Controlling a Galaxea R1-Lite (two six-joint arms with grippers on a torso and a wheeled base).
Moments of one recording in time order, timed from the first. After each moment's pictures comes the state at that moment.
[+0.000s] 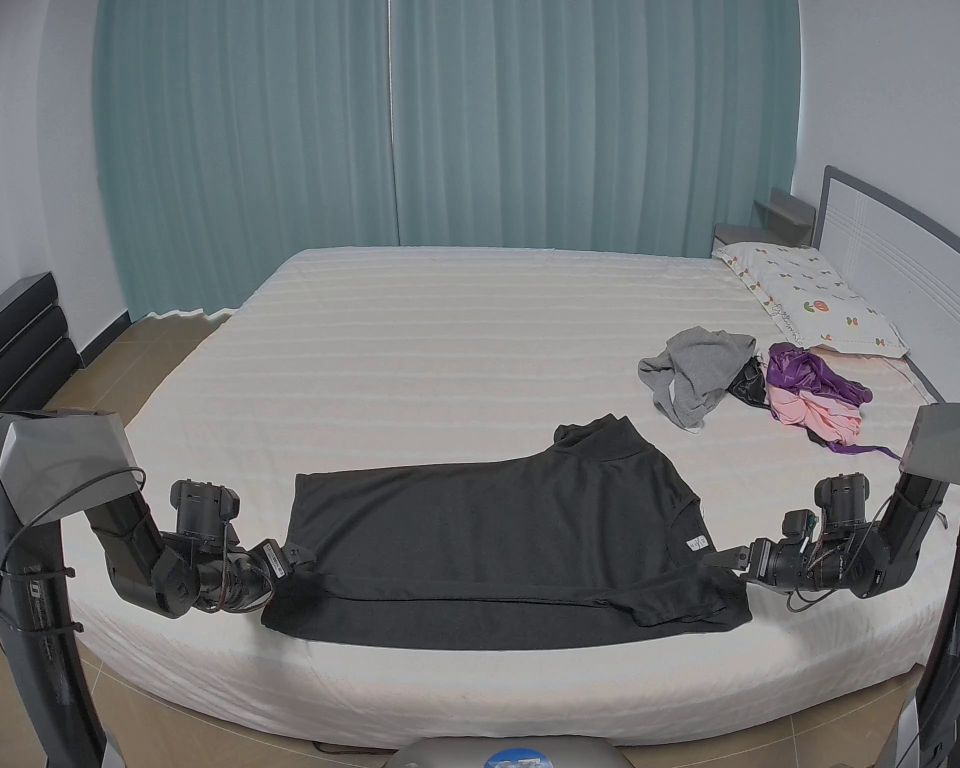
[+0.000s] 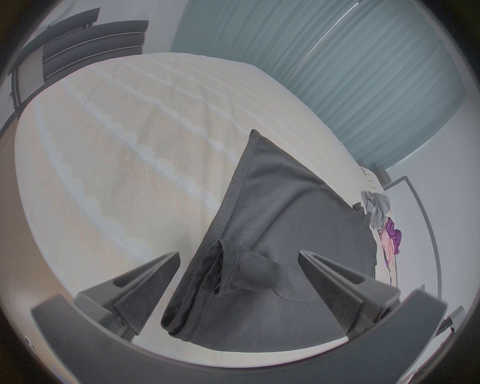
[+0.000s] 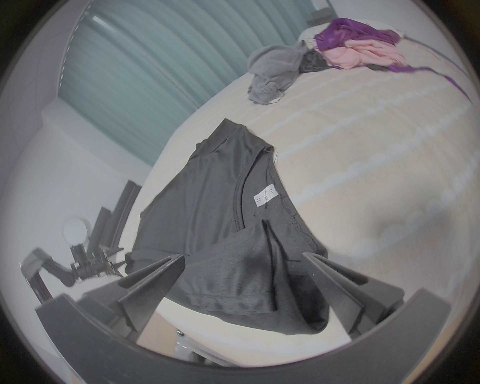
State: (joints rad) left arm -0.05 2.25 -0.62 -0.79 -0.14 -0.64; right arm -0.07 2.23 -0.54 -0.87 0.50 0.32
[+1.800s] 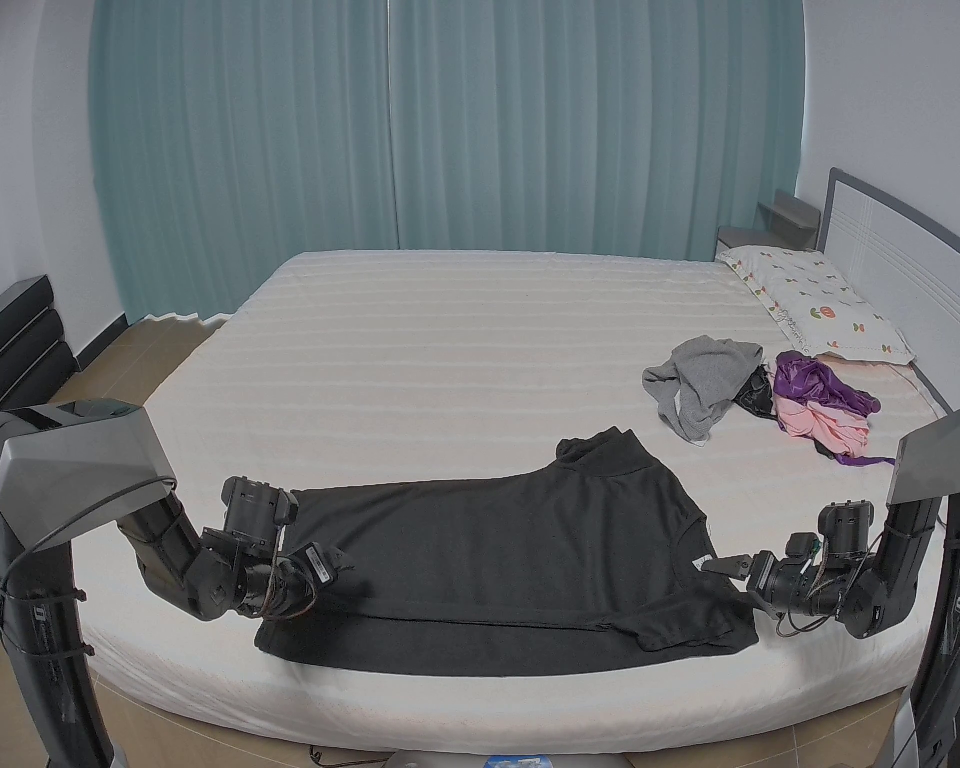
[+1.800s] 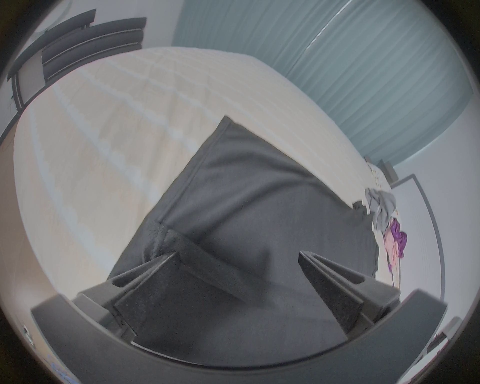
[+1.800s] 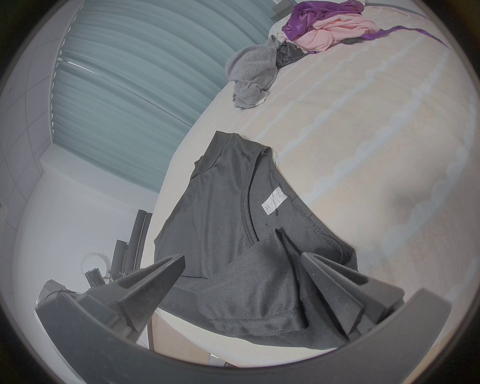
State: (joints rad) left arm -0.24 2.20 -0.68 -0.63 0.00 -0.78; right arm -0.04 2.29 -0.34 -1.24 0.51 0.61
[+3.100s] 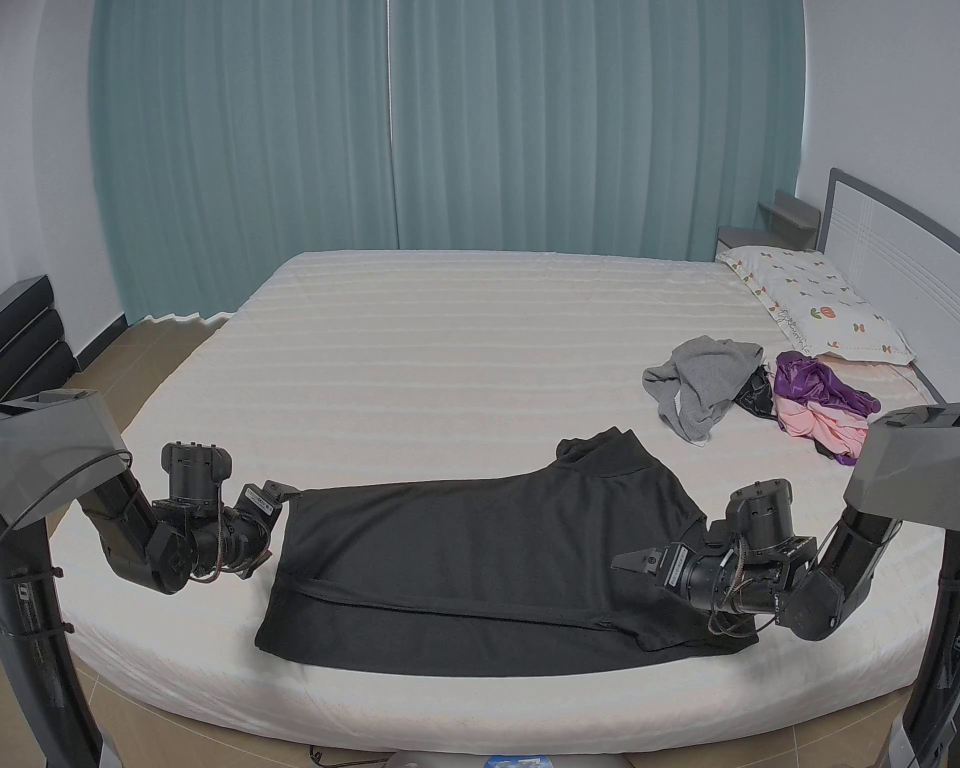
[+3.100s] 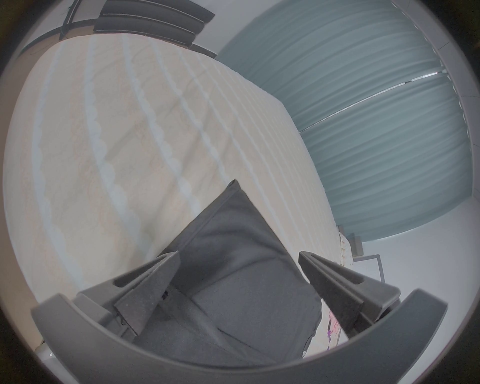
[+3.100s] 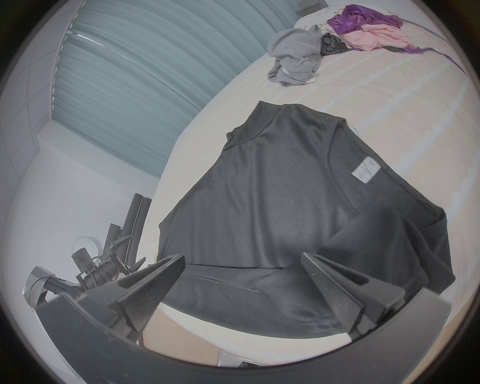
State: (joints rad) left arm -0.05 2.19 -0.71 -0.83 -0.11 -1.07; right arm 0.35 2.18 -0.52 -0.99 0.21 0.78
